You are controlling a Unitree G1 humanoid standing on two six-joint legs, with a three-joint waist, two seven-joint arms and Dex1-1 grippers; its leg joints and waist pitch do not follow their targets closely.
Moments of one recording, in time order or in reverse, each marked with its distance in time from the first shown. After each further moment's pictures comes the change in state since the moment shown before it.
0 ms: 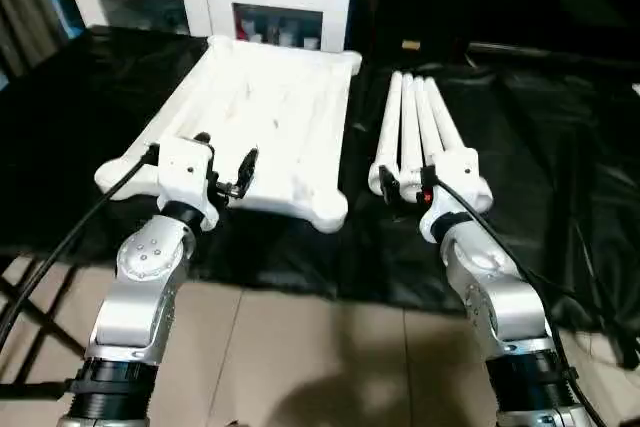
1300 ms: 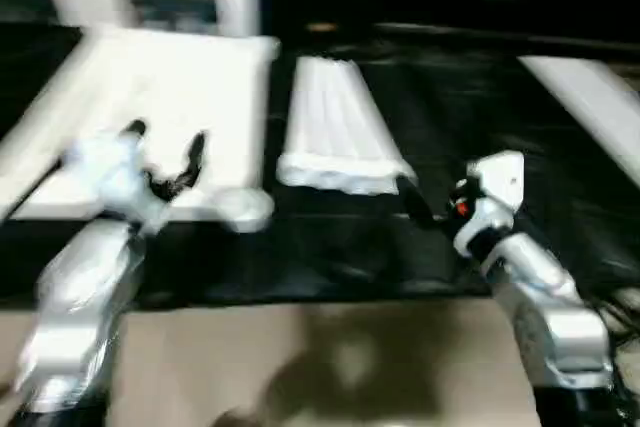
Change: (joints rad) left arm 0.061 0.066 0.094 -0.197 -0.064 0.097 0.053; right arm 0.112 -0.070 -0.048 -0.131 0.109 0.006 0.145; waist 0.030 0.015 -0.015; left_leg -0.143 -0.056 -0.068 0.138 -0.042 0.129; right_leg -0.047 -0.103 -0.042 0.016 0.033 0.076
